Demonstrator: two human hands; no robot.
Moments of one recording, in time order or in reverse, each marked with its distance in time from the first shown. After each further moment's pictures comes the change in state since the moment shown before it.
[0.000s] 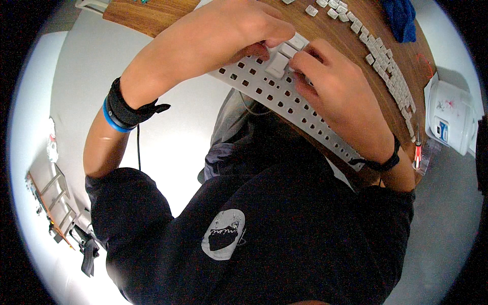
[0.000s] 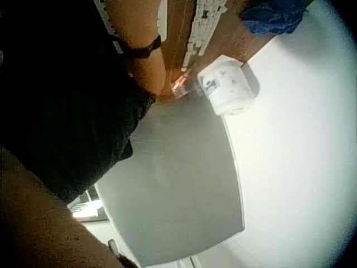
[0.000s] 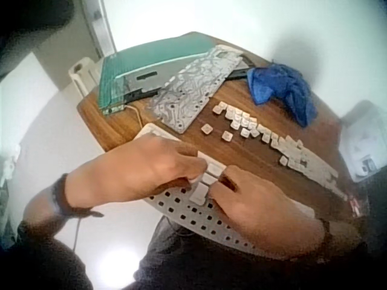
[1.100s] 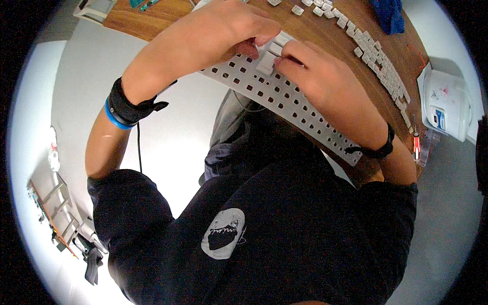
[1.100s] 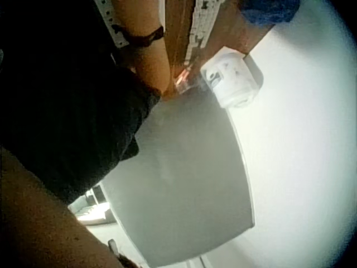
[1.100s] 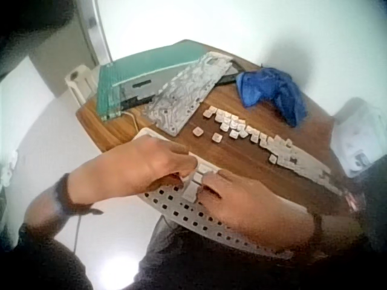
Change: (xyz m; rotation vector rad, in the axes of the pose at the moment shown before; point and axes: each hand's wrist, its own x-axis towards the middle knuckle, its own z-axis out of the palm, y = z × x) left_hand 0.005 0.017 -0.010 0.008 -0.007 -0.014; right_hand -0.006 0.011 0.005 -0.101 0.068 -0.223
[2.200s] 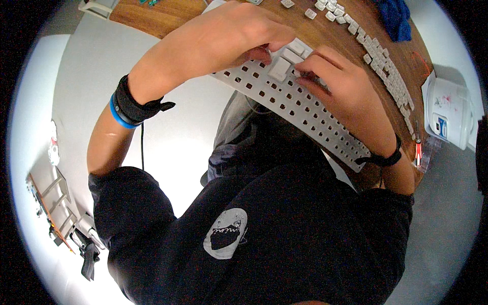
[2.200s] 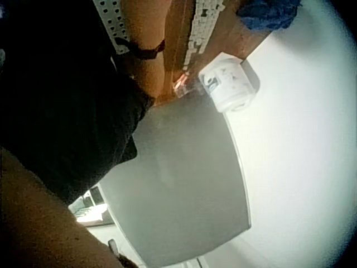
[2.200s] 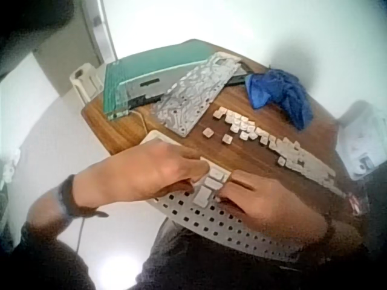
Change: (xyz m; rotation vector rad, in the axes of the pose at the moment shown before) left_hand -0.006 -0.007 0.006 -0.028 -0.009 0.014; right_hand -0.007 0.002 -0.004 0.284 0.030 0.175
